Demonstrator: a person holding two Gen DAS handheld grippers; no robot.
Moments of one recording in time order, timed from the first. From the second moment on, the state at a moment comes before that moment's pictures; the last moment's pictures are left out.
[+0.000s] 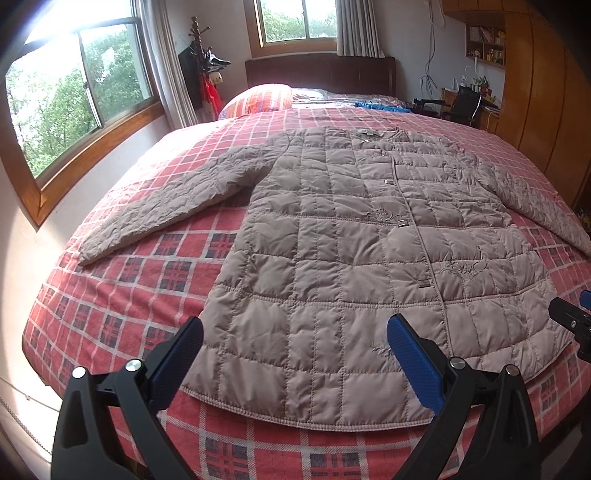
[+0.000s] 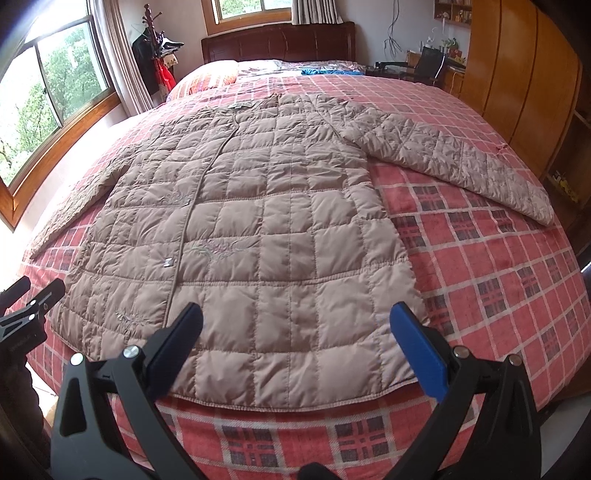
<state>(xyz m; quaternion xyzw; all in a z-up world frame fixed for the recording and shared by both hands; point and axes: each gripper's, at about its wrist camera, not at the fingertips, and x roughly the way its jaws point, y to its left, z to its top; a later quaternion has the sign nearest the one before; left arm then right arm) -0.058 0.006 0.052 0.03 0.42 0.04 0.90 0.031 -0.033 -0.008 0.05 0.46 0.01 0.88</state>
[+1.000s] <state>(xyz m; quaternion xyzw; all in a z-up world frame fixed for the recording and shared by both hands) 0.234 -0.265 0.008 0.04 0.55 -0.17 0.82 0.158 -0.437 -0.049 0.25 0.51 -0.21 0.79</state>
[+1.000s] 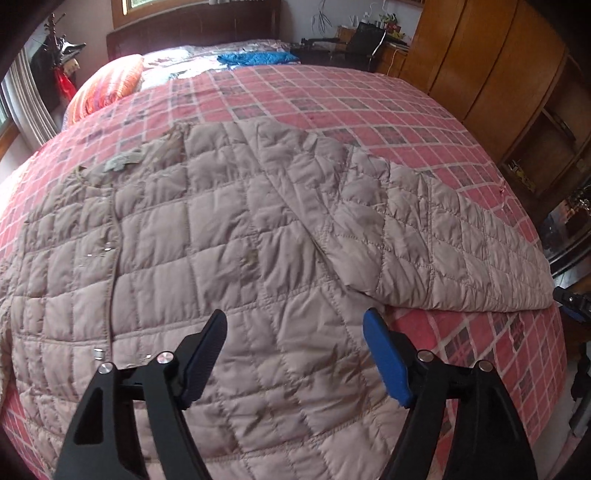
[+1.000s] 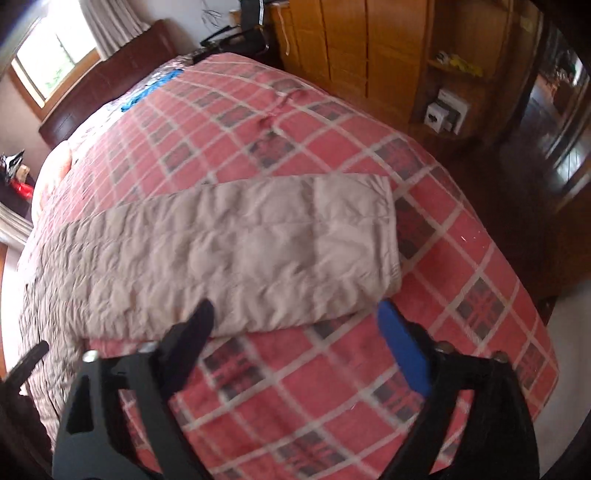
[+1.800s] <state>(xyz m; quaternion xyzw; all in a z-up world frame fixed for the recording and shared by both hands) 0.262 -0.277 -0.035 0.04 0.57 -0.18 0.80 0.189 -0.447 -0.093 0.21 0.55 -0.23 0.78</state>
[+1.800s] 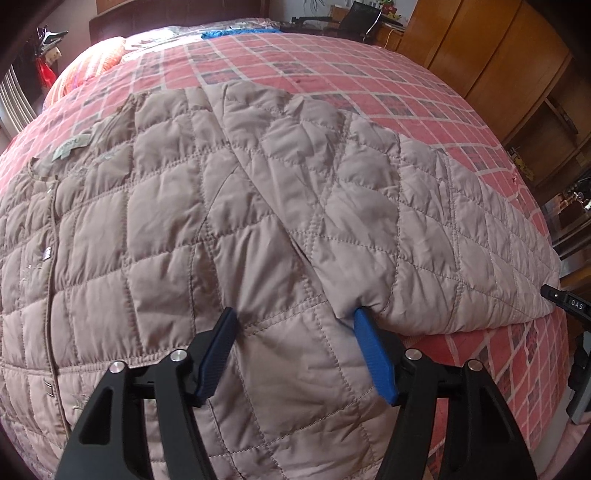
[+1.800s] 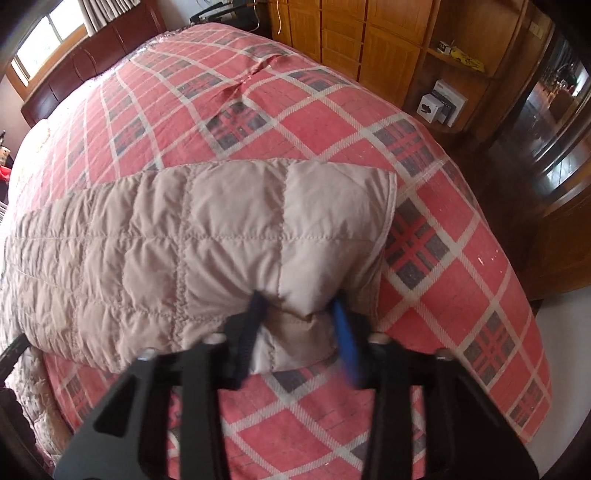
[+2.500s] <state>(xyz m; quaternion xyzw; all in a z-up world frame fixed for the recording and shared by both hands) 0.259 -0.252 -0.024 0.00 0.57 -0.21 0.79 0.204 -0.349 -0.009 0.25 0.46 -0.04 0.85</state>
